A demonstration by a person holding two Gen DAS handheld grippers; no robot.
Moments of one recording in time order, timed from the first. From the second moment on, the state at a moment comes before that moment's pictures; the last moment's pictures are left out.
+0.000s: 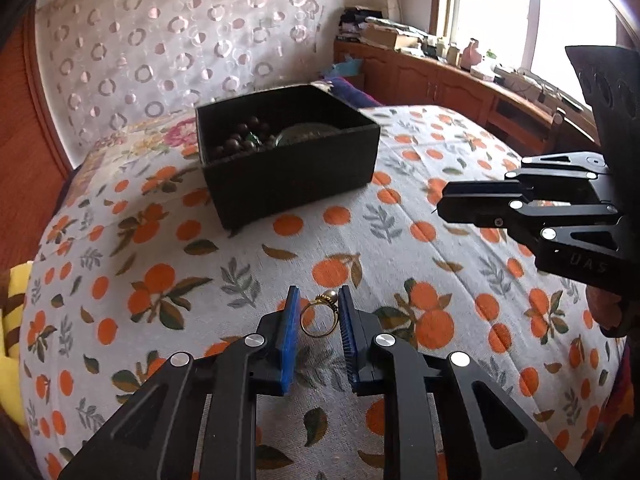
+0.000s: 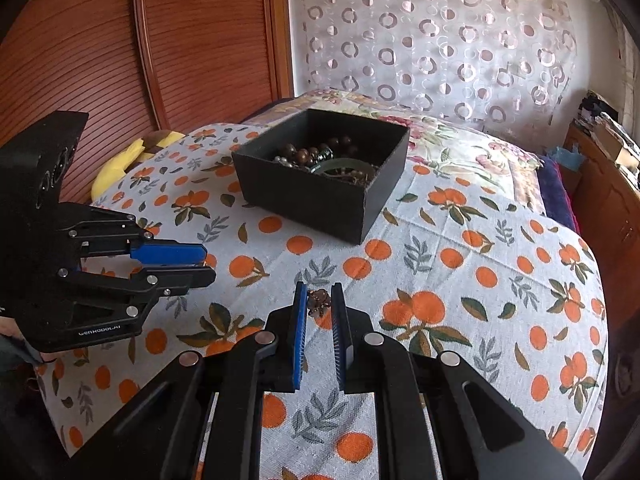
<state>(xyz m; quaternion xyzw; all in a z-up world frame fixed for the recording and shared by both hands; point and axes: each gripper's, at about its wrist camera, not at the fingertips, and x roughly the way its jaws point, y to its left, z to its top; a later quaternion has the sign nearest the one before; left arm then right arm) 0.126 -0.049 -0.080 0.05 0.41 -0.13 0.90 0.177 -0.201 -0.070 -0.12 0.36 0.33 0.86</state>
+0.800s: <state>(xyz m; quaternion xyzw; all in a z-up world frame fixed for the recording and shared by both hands) 0.162 -0.021 -0.018 0.01 0.34 -0.12 0.93 0.230 -0.184 -0.027 -0.11 0.32 0.33 0.88</state>
